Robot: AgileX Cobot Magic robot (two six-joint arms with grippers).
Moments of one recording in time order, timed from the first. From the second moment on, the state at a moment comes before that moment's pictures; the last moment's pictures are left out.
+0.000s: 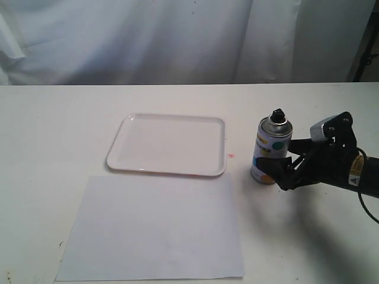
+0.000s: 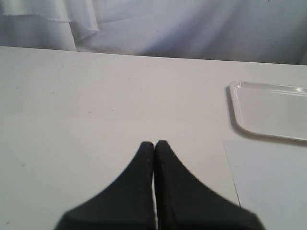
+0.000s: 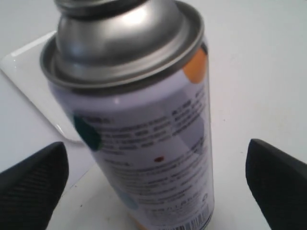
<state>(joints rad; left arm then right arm) 0.03 0.00 0.00 0.01 0.36 -0.04 -0.09 2.01 -0.66 -0.98 -0.96 0.45</state>
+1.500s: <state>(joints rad) 0.03 0.00 0.00 0.01 0.36 -0.04 0.00 1.97 -0.77 -0.93 -0.94 0.48</state>
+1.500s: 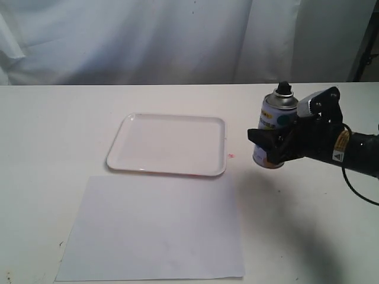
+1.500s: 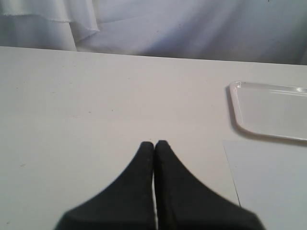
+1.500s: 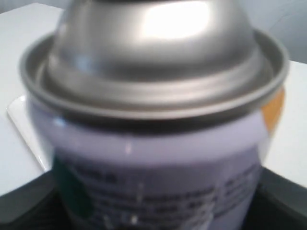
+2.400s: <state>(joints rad) 0.03 0.00 0.00 0.01 0.36 -0.04 0.69 1.61 -0.92 -0.91 0.16 0.51</state>
